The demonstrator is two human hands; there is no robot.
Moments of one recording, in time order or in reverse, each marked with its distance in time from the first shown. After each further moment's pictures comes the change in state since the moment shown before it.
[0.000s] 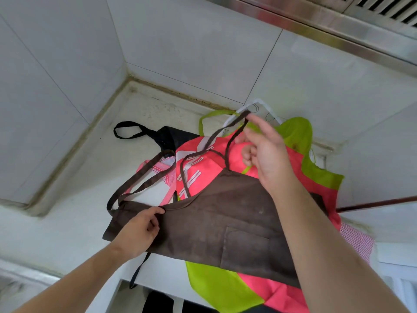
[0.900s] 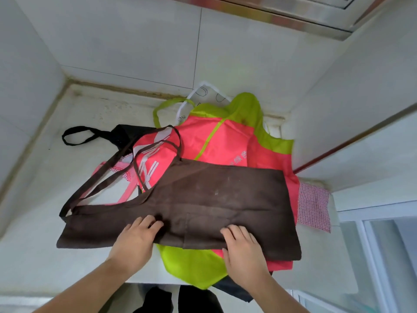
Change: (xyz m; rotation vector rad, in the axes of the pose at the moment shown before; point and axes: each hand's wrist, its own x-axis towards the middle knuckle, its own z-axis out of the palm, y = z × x) left_hand -0.021 0.032 0.065 0.792 0.043 0.468; right_hand -0.215 0.206 -0.118 -1.481 -0.142 -0.106
